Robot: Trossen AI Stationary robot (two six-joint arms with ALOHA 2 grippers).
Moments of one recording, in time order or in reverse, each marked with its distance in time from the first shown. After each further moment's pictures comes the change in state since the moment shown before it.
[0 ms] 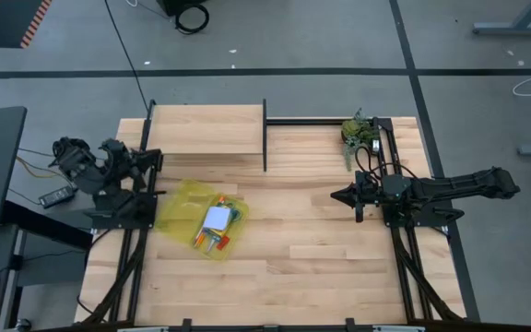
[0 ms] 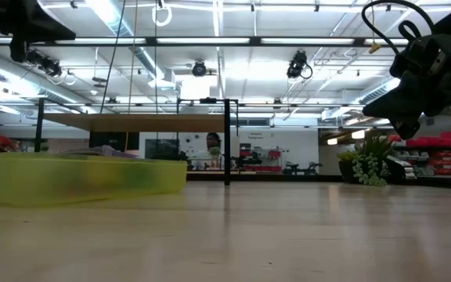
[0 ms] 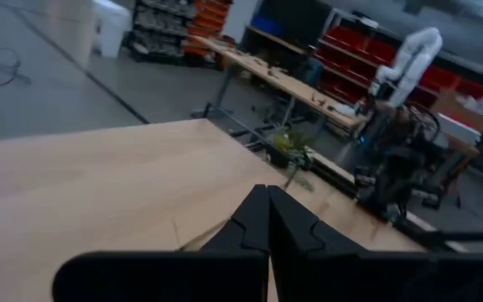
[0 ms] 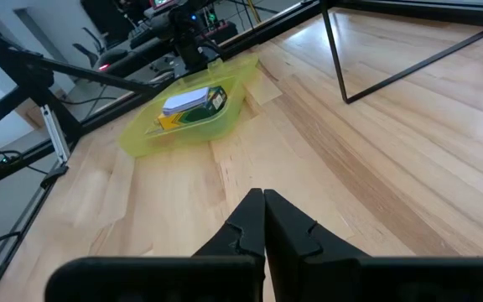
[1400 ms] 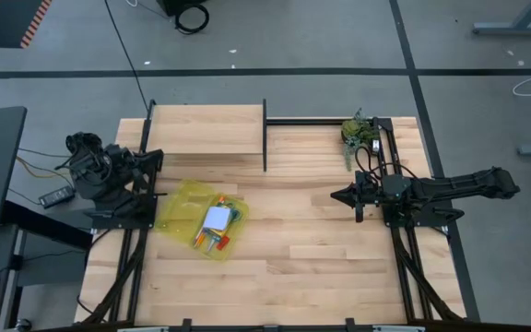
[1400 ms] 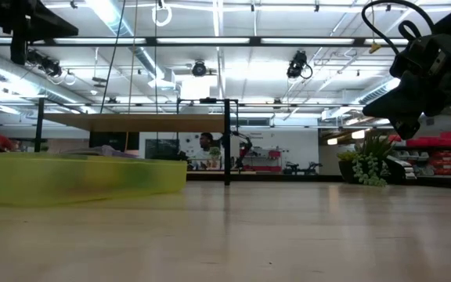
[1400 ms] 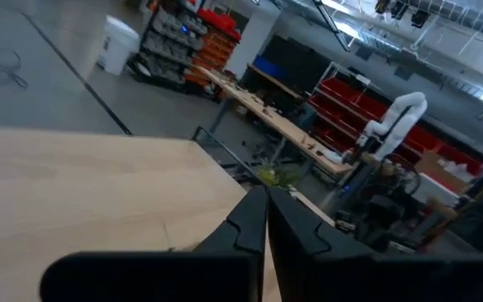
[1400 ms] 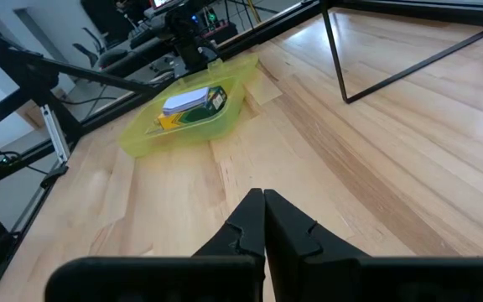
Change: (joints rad) left arm -0.174 -0.006 -0.108 0.252 -0.259 0.001; right arm 0.000 0.000 0.000 0.000 0.000 0.000
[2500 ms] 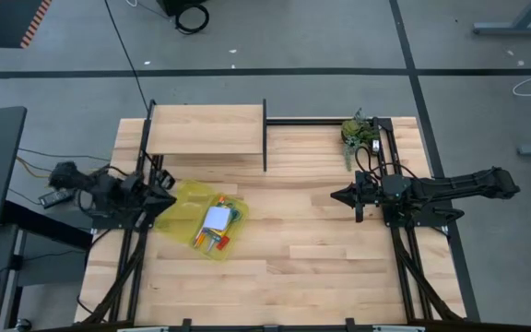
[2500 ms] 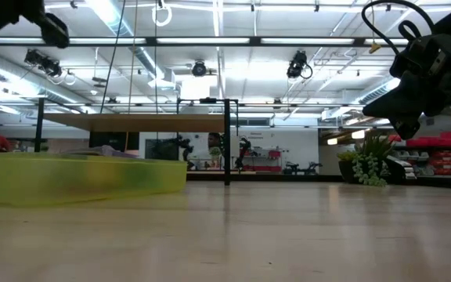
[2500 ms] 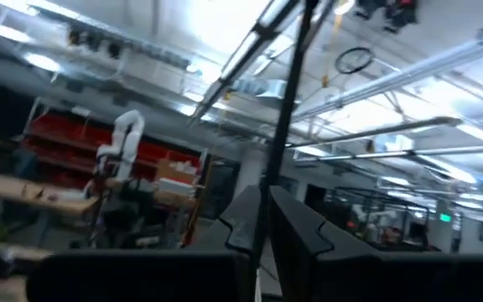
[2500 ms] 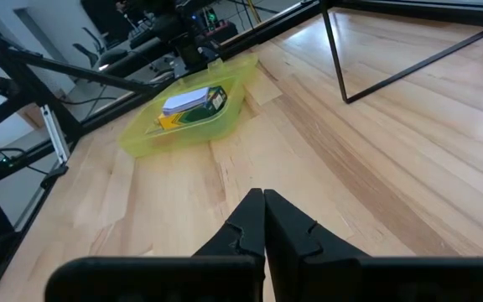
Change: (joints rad) left arm 0.506 -0.073 -0.529 1.243 1.355 0.628; right arm 0.000 0.000 0.000 0.000 0.000 0.000
